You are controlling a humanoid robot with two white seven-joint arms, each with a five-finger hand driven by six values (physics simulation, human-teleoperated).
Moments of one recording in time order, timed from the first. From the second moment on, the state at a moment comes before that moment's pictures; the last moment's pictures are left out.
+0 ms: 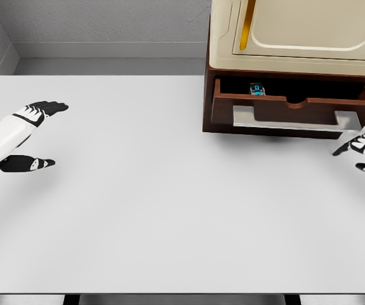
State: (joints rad) left arm -0.03 0.44 0.27 -1.67 -0.36 -0.61 -0.57; right arm 0.06 -1.09 0.14 -1.52 0.38 -0.61 0.05
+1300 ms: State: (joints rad) left arm -0.03 0.44 0.27 -1.67 -0.36 -0.61 -0.57; right arm 0.08 -1.18 0.11 -1.69 0.32 -0.61 0.06
